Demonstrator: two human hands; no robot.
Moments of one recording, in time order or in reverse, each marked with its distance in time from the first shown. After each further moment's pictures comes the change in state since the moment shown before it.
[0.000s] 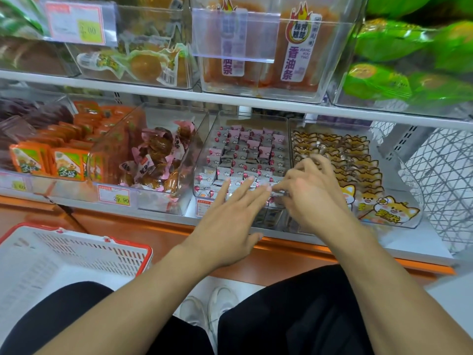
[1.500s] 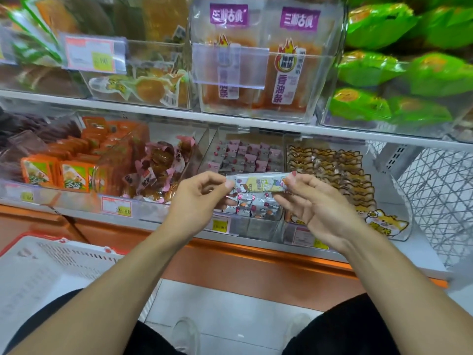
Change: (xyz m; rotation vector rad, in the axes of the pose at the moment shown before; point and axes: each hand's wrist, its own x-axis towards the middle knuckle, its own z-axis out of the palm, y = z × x) left_hand 0.006 -0.028 -0.045 -1.241 0.434 -0.471; right_hand -0.011 0.010 -0.042 2.173 -0.128 0.728
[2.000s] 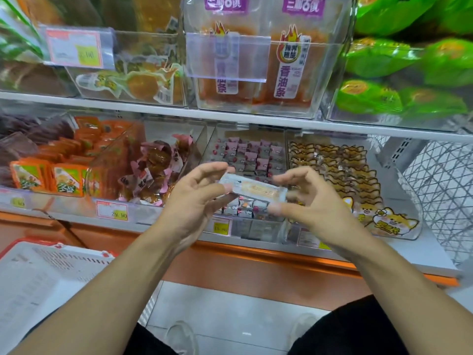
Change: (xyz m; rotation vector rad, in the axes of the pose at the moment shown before) left_hand 0.009 0.004 -0.004 -0.604 -0.089 -0.194; right_hand 0.000 0.012 -0.002 -0.604 -0.117 -0.256
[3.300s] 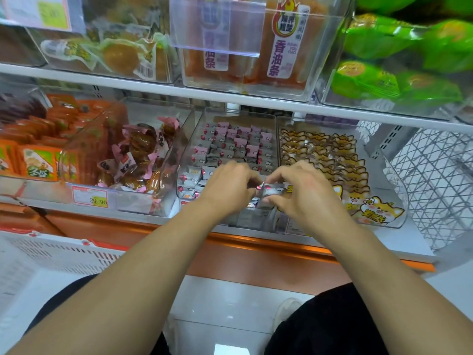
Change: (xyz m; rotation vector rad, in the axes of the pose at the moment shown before) left_hand 0.053 -0.048 0.044 1.610 -0.210 0.342; right_hand 0.011 0.011 -0.004 -1.003 0.125 -0.184
